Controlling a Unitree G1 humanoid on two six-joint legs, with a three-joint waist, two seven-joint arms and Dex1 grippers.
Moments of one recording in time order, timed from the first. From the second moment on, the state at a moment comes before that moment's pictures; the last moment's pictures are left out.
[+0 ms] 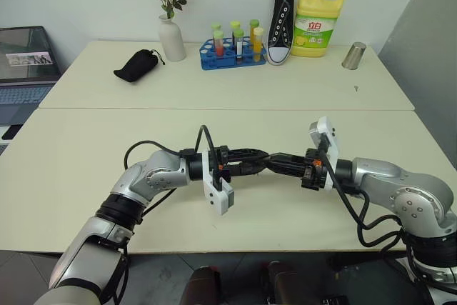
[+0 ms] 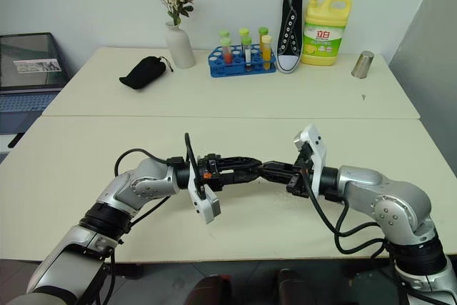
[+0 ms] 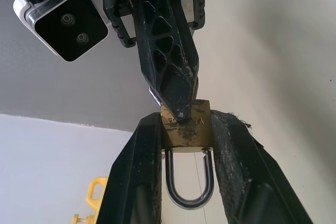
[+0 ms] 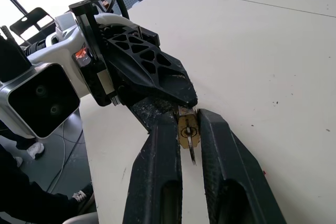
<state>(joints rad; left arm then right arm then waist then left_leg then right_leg) -0.61 0.58 -0.35 0.32 0.43 -1.10 -0.47 -0.39 -0.61 0.03 -0.45 0.97 0.98 0.55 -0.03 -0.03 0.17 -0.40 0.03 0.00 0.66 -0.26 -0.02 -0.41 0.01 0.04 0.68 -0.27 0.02</state>
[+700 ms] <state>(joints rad) -0.56 0.63 -0.44 0.32 0.17 -1.11 -0.61 -0.41 -0.63 0.03 -0.40 0.90 0.98 0.62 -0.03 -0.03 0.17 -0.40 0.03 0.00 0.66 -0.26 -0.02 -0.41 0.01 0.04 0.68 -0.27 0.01</state>
